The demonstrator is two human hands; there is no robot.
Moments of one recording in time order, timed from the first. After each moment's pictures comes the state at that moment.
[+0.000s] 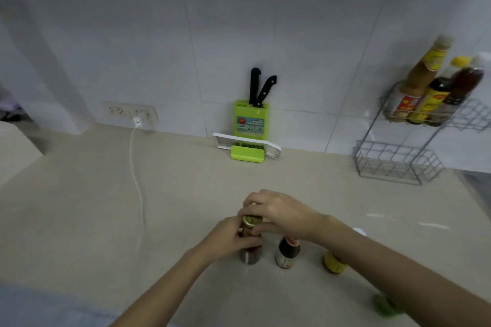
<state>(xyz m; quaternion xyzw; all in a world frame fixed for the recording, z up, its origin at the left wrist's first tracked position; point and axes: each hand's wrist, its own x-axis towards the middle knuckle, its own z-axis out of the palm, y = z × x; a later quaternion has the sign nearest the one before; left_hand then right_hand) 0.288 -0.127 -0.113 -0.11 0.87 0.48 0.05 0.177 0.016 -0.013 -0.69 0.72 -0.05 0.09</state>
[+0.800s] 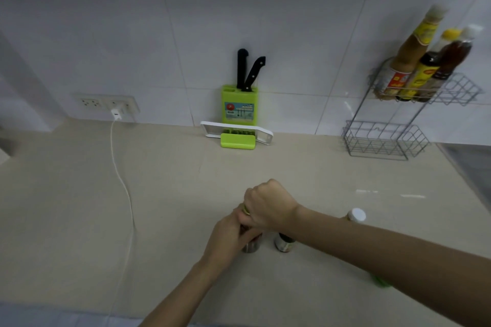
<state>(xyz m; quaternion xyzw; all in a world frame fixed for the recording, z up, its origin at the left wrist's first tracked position) 0.295 -0.112 -0.146 -0.15 0.89 0.43 -0.07 0.205 -0.017 -0.033 -0.57 0.80 0.16 -0.03</state>
